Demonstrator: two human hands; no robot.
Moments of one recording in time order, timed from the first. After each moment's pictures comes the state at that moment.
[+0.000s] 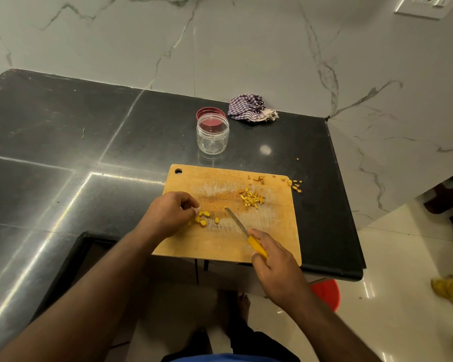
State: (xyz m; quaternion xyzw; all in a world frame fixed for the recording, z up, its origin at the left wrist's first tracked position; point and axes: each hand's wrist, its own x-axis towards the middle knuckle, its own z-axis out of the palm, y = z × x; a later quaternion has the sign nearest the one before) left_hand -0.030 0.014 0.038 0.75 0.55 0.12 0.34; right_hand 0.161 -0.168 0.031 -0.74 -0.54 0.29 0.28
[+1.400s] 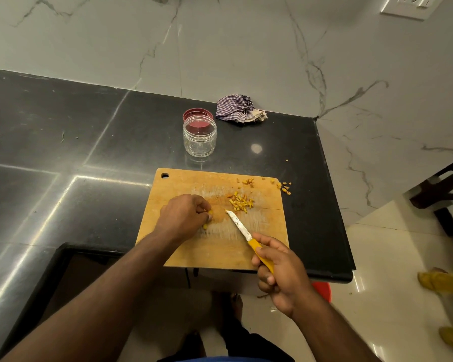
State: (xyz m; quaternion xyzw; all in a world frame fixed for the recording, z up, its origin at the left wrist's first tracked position) left_hand 0.021 0.020 0.015 0.79 0.51 0.11 0.32; right_hand 0.181 -0.158 0.034 -0.62 -0.09 0.58 0.52
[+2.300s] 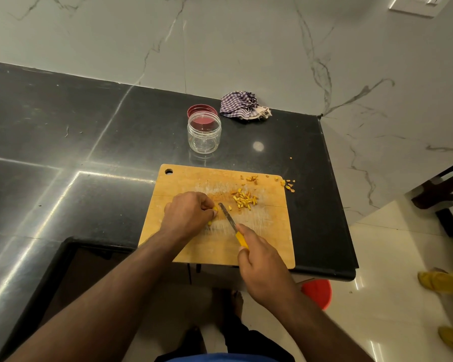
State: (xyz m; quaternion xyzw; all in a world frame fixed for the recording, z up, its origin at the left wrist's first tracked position) left_hand 0.022 0.016 0.010 0.78 0.54 0.12 0.30; right_hand 0.145 -0.150 0.053 -0.75 -0.54 0.30 0.23
